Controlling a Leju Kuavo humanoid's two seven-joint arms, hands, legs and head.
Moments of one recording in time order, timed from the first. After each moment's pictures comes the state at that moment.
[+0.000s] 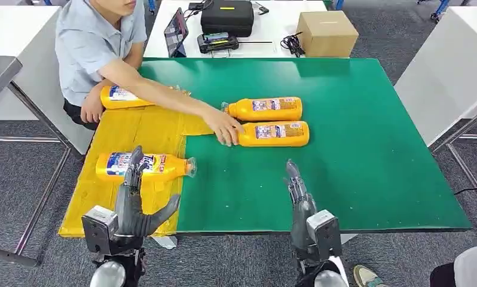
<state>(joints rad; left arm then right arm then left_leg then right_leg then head) 0.10 -0.34 -0.06 -1.61 -0.25 0.09 -0.39 0.20 0.28 0.10 -1.70 0.22 0.16 -0.46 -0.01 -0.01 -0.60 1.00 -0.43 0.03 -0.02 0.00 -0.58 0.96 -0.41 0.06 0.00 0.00</state>
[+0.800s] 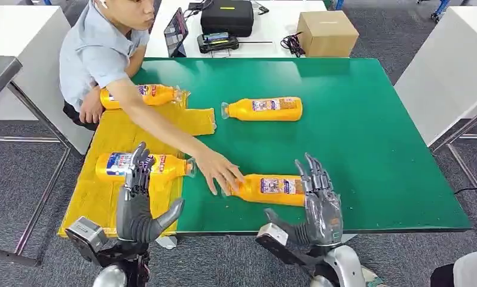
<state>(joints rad) 0.13 -0.34 -0.15 -1.69 -0.13 0.01 -0.42 0.20 0.13 0.19 -1.74 1.16 -0.28 -0.29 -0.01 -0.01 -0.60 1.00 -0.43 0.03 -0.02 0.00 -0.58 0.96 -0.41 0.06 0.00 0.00</state>
